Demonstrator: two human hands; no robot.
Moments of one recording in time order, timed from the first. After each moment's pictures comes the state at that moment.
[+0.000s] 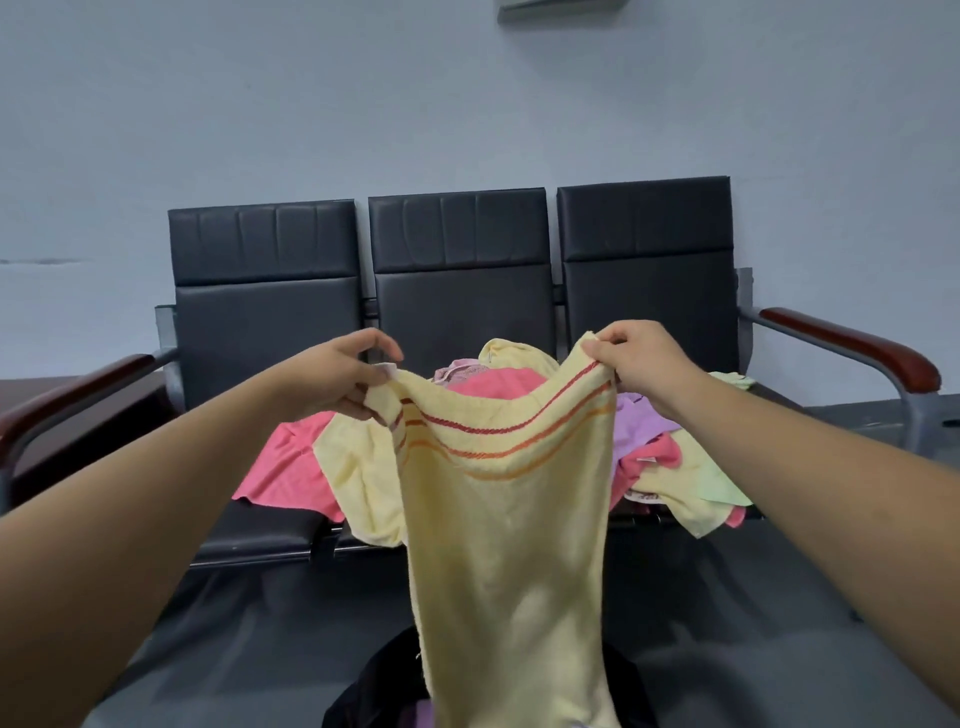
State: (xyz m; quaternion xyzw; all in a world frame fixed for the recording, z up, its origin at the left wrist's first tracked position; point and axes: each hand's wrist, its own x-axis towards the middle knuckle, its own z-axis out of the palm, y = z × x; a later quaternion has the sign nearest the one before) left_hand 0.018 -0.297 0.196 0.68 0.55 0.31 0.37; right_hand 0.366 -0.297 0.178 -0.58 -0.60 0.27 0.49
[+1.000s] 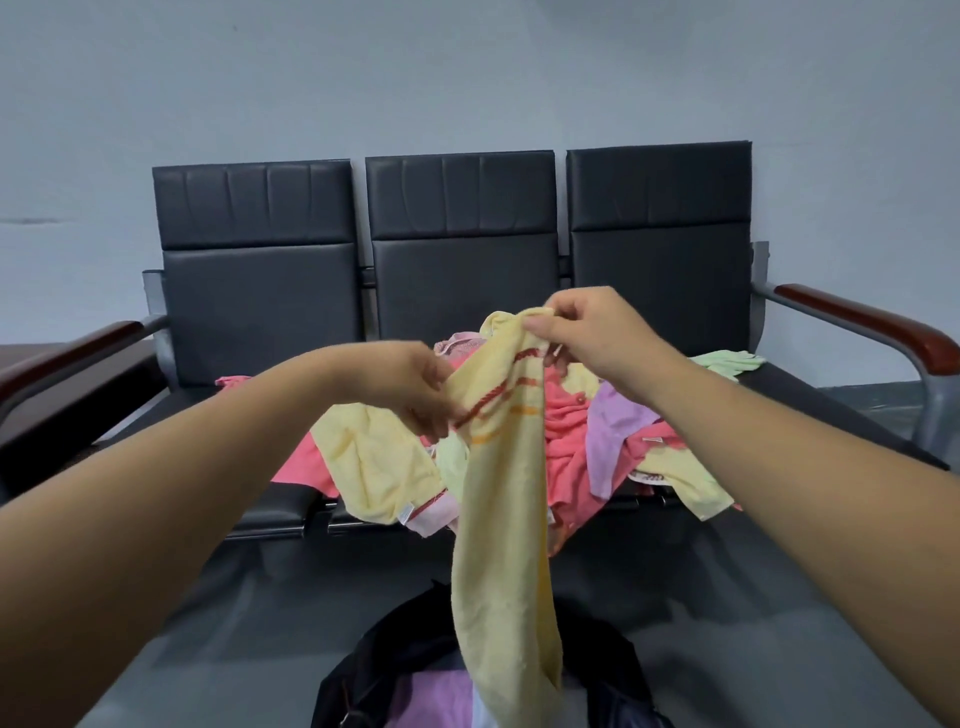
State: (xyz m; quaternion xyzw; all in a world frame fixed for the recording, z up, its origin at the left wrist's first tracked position) left_hand 0.078 -0.299 0.184 0.79 0.50 0.07 0.35; right_hand 0.319 -0.301 0.179 -0.44 -0.71 0.30 0.46
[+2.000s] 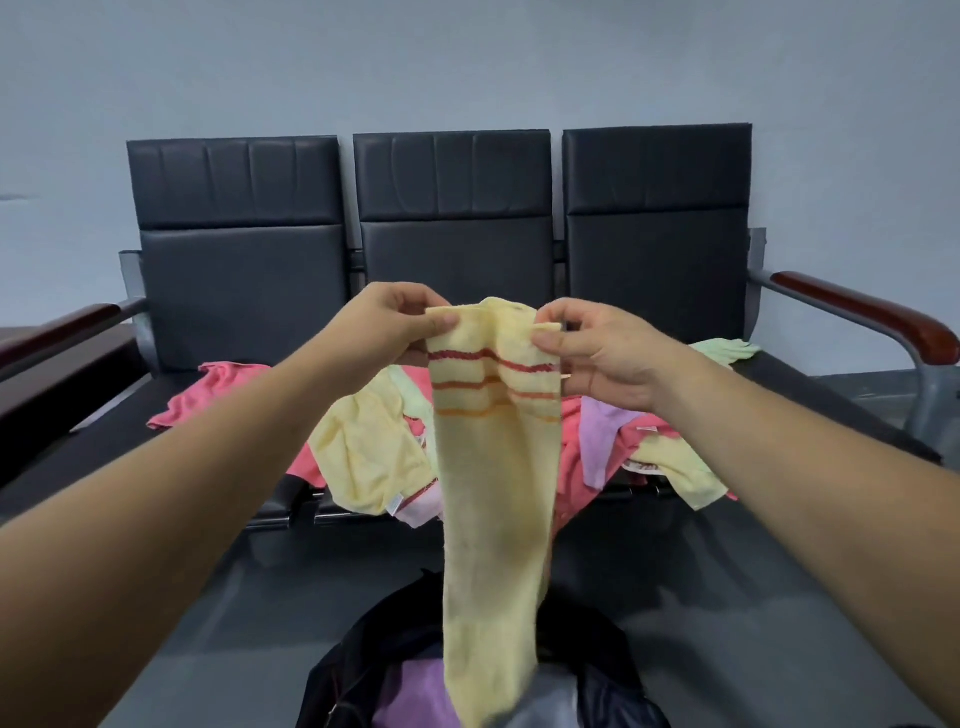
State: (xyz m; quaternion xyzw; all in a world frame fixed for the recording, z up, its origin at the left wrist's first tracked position) left_hand 0.085 -0.288 0.176 0.69 0.45 0.43 0.38; right_hand 0.335 -0.292 0.157 -0.35 -0.58 0.59 0.43
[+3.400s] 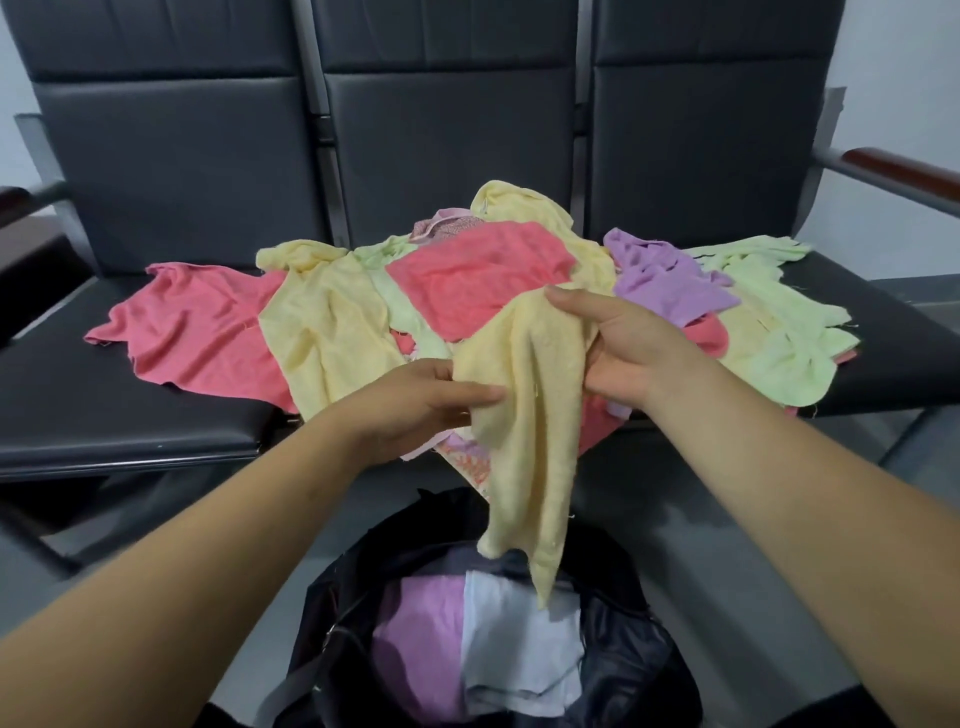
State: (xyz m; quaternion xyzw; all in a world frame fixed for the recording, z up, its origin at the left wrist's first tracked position) left_hand 0.104 -0.260 0.023 0.55 0.42 0.29 0.66; right_hand 0.319 -0.236 0.056 -0.39 -0.31 0.72 0.48
